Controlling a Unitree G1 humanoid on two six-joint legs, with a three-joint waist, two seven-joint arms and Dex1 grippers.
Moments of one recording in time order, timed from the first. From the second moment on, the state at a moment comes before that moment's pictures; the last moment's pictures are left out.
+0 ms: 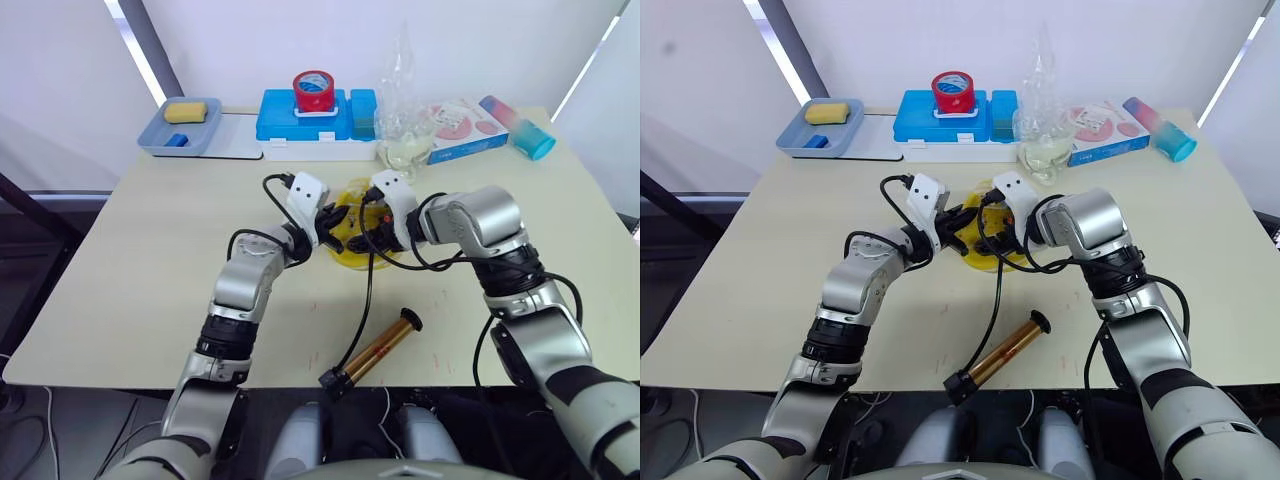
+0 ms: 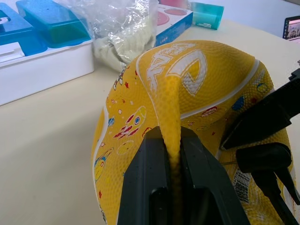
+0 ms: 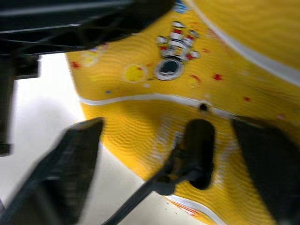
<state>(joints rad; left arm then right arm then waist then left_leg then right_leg) -0.58 0.23 -0.09 0.03 -0.16 0.58 -0.53 -0.95 -0.27 0.23 0.12 0.29 1.37 0.56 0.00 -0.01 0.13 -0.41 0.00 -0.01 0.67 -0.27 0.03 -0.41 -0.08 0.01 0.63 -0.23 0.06</state>
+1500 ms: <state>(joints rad) -0.59 0.22 -0.09 0.08 -0.16 0.55 -0.54 -0.66 0.02 -0.25 -0.25 0.38 1.53 0.21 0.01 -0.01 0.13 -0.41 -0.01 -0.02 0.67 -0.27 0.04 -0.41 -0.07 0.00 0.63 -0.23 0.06</state>
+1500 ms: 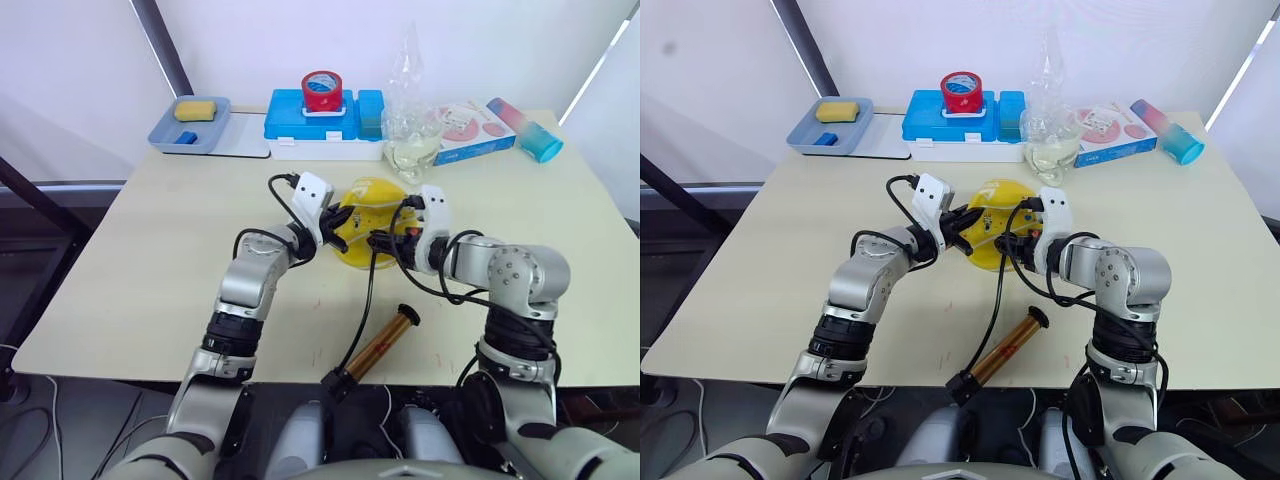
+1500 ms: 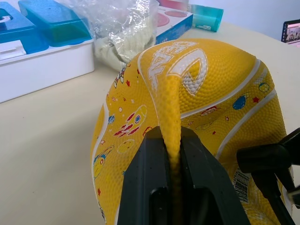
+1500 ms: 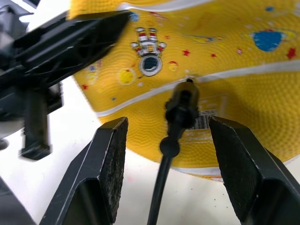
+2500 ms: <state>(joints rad) -0.59 0.22 -0.09 0.08 -0.14 0.55 -0.54 -0.70 -0.31 0.20 -0.18 0.33 1.26 0.36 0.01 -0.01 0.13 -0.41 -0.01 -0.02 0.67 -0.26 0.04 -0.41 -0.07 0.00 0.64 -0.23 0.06</state>
